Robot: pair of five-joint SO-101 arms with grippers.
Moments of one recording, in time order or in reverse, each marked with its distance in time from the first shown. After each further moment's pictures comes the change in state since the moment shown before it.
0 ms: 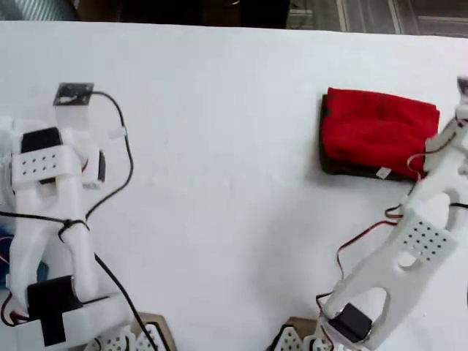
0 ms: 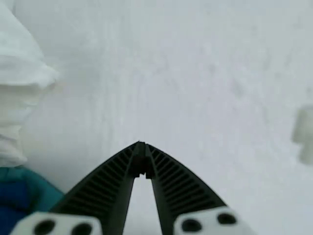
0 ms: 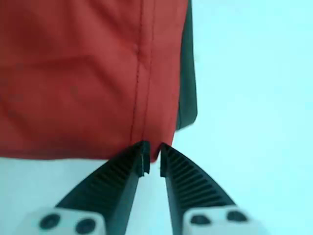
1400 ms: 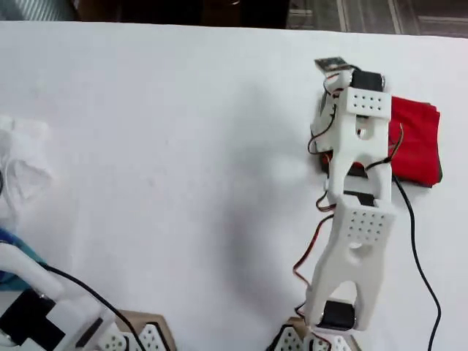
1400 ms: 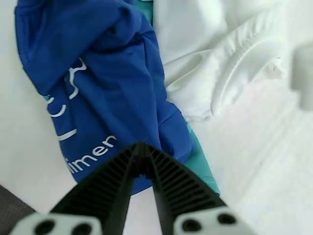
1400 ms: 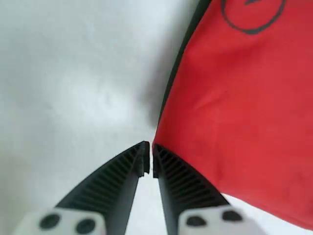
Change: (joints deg) left arm -39.6 -0.2 -14.2 2.6 -14.2; right arm -31.6 -8.9 17.3 -0.2 -8.2
